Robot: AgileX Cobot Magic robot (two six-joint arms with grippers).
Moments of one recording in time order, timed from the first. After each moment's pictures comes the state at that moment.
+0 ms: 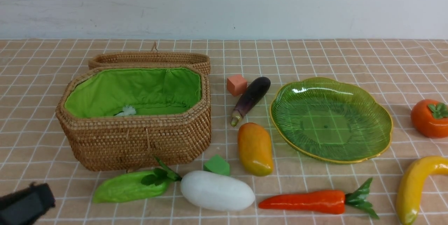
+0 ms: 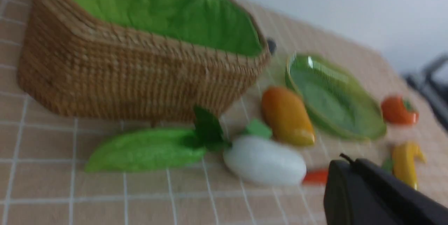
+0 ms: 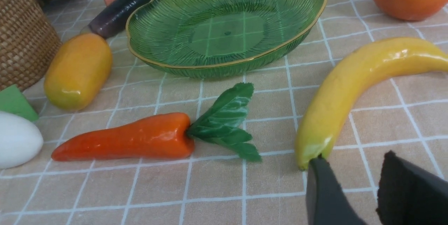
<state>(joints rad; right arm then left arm) 0.04 -0.01 0.02 0.17 0.38 0.00 -0.11 0.39 -0.47 -0.59 0.65 0.09</state>
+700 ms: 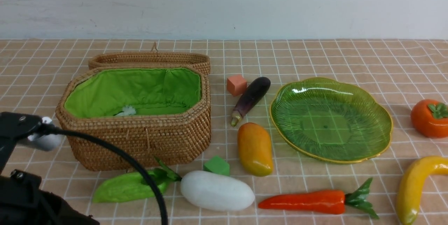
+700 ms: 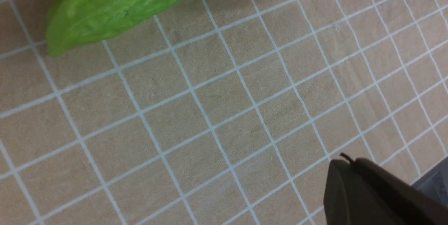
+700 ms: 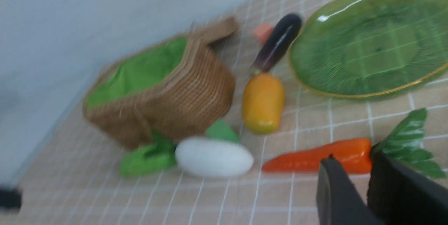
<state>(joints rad) 0.10 0.15 -0.45 0.58 0.79 -0.08 -0.16 0.91 -0.73 -0.48 1.02 0.34</state>
